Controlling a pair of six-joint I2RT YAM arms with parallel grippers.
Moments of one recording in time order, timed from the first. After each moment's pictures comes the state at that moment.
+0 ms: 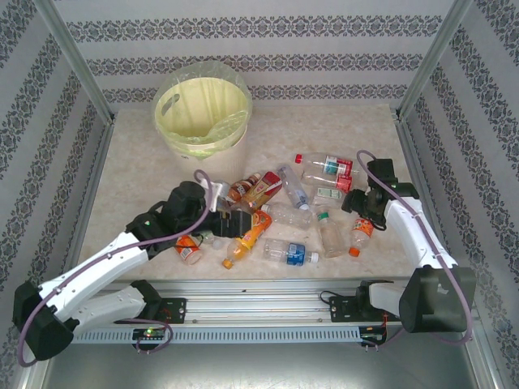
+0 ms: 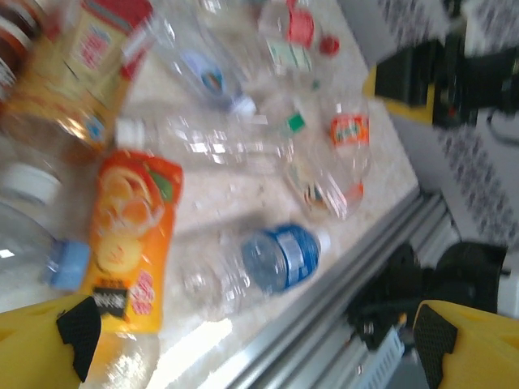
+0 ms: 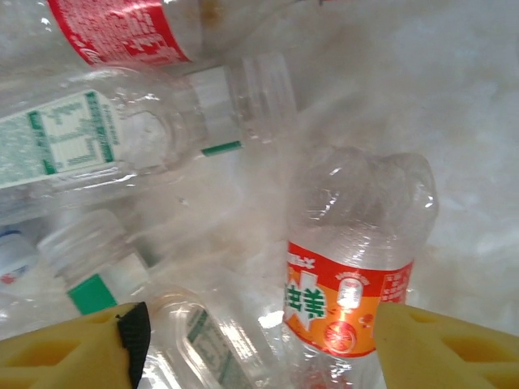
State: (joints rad) left arm -0.73 1.00 0.81 -0.45 0.30 -0.60; right arm -0.02 1.21 0.88 -0.90 0.00 0.43
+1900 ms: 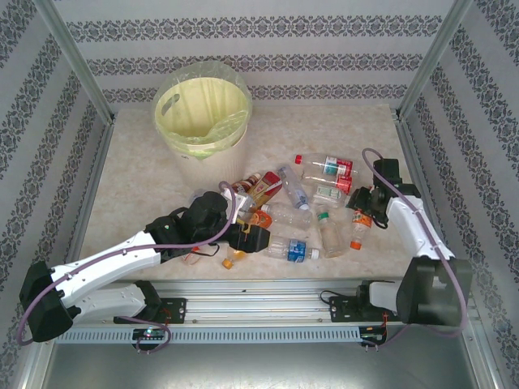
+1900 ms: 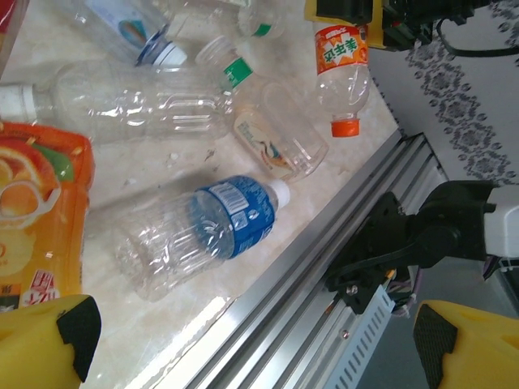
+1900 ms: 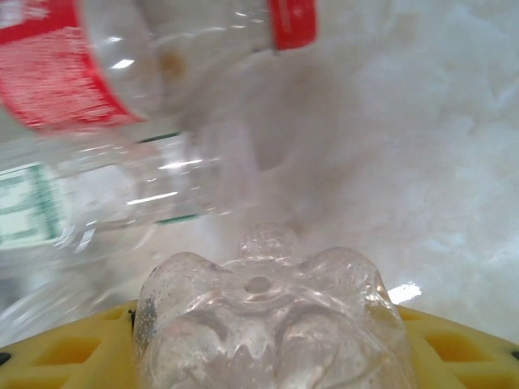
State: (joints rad) left arm -0.89 1.08 0.81 -0.33 0.26 -0.61; right arm -0.08 1.24 0.86 -0.79 -0.03 0.41
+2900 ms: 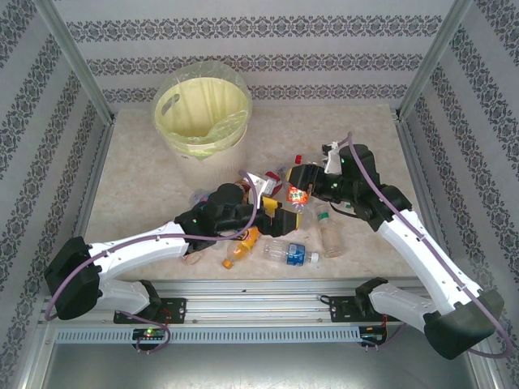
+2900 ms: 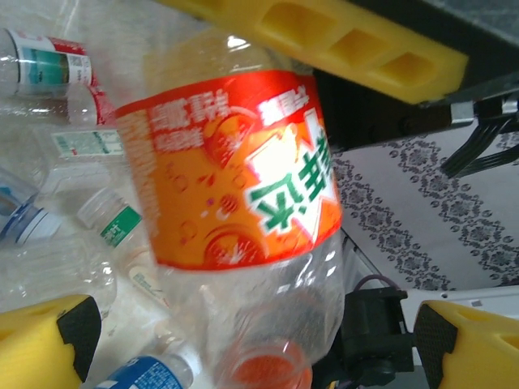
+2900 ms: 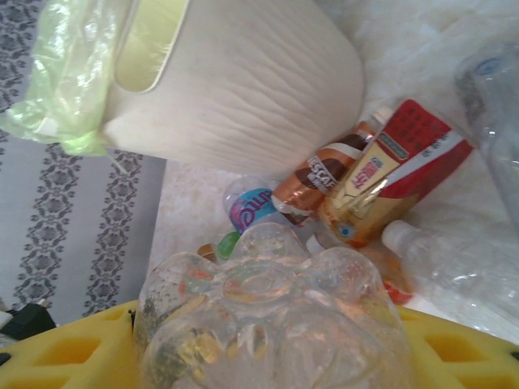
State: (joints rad) left arm -0.92 1.32 0.85 0.20 0.29 -0.64; right arm 0.44 1.06 1.03 -0.53 -0.43 0.78
